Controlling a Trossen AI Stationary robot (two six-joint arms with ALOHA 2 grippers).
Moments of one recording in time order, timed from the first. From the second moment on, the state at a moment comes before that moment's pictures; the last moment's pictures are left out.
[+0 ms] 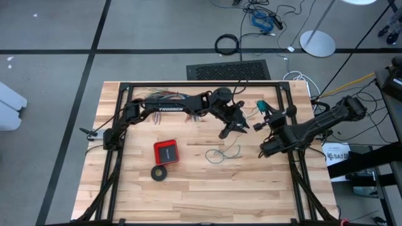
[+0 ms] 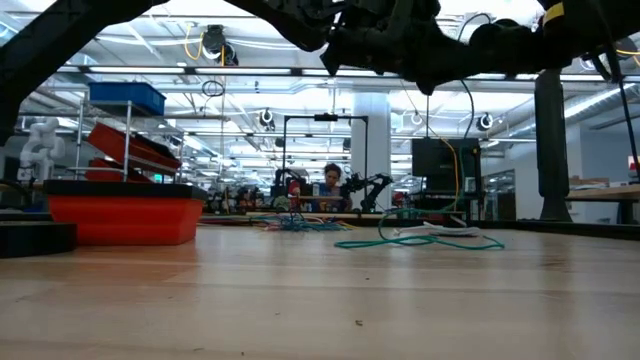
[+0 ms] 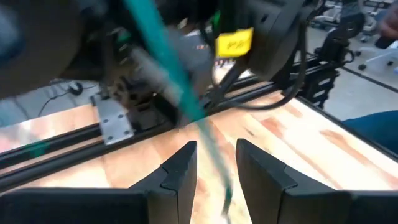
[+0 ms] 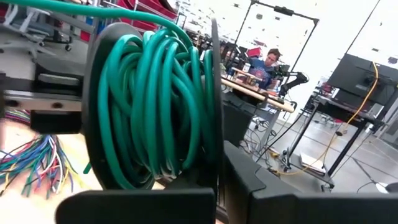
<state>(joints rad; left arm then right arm) 0.20 2.20 1.89 -0.05 0.68 0.30 0.38 1.12 0.74 -1.33 1.57 1.42</state>
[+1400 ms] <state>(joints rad) 0.19 2.16 1.68 0.23 0.59 0.32 0.60 0.84 0.74 -1.34 1.57 1.16</state>
